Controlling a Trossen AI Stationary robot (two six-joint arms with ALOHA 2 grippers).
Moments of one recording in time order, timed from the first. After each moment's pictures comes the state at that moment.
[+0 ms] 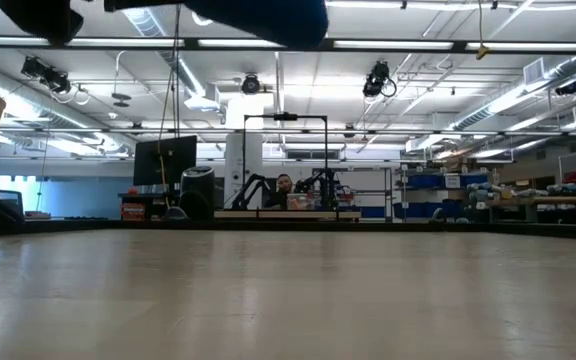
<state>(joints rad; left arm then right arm) -0.75 1.70 0.82 0.71 -1.19 0.63 0.38 1.75 1.53 0.24 0.39 -0.24</state>
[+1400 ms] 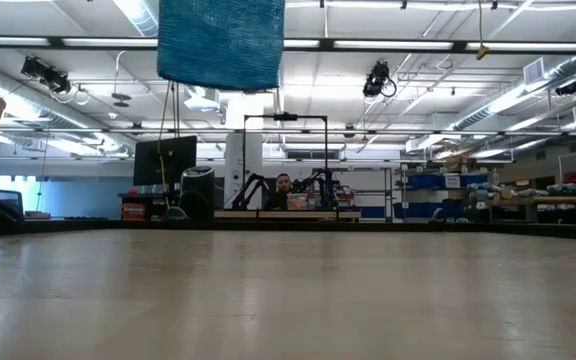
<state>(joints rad) -0.82 1.61 0.81 0.83 -1.20 0.65 0.40 1.46 1.39 -0.34 0.54 0.02</state>
